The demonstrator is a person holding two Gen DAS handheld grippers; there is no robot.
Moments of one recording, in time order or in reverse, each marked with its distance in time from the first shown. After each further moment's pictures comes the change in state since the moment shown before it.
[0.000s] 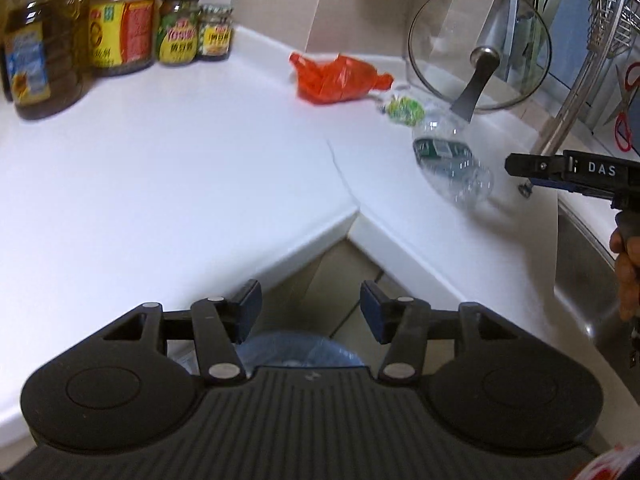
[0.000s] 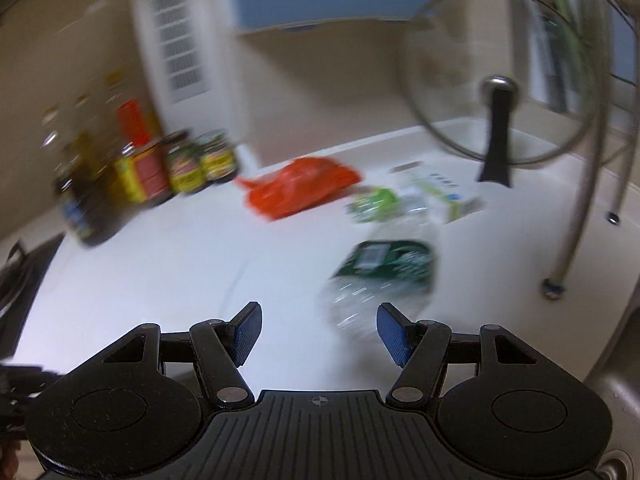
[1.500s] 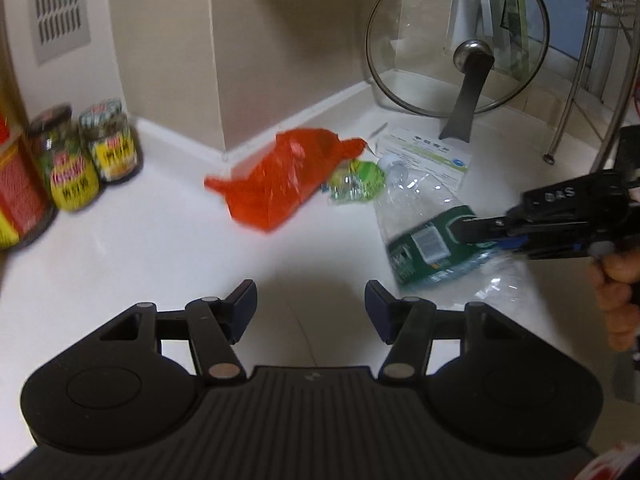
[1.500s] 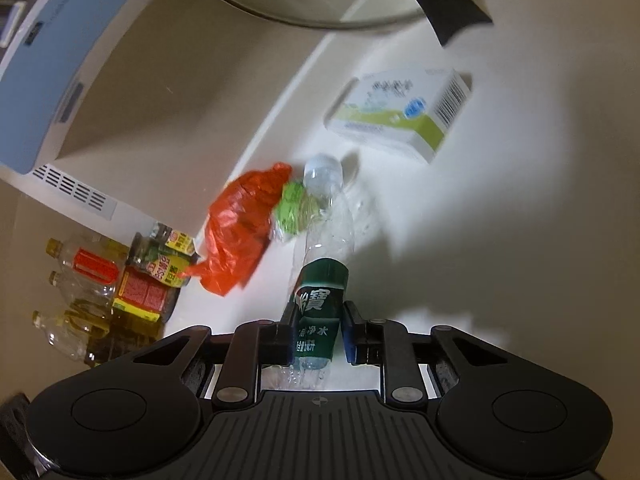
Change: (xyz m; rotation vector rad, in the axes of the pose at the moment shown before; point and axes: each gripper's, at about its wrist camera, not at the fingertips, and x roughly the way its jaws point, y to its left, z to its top) left arm 0.121 -0.049 0.148 0.311 -0.023 0.011; right arm 0.131 -0.128 0.038 0.624 0.150 0.270
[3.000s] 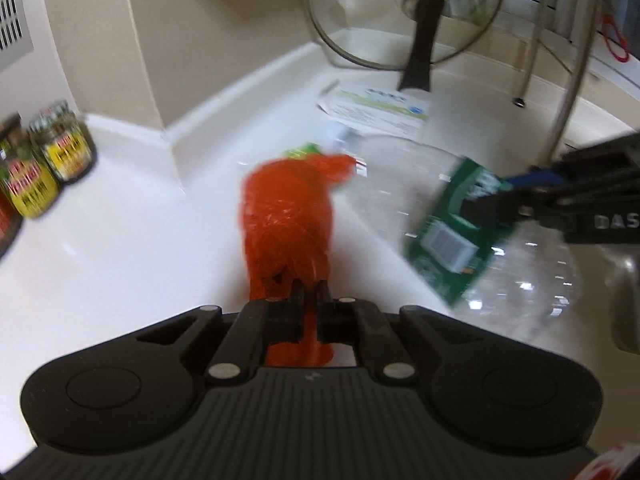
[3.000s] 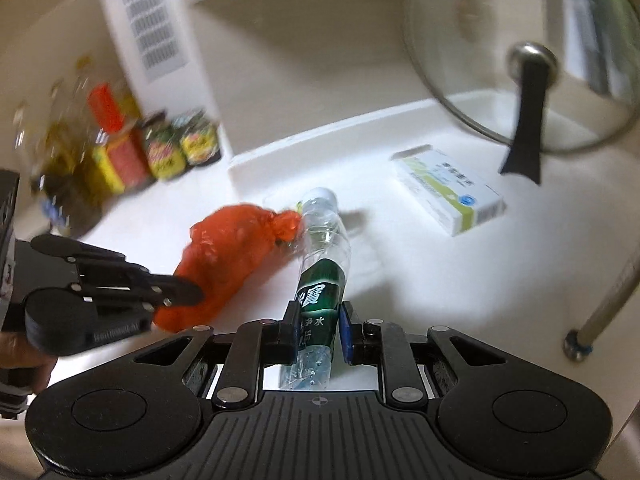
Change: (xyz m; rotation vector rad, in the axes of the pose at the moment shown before) left arm 0.013 -0.035 -0.024 0.109 0.091 -0.075; right arm -0.025 0.089 -0.061 -0.674 0.021 -0.254
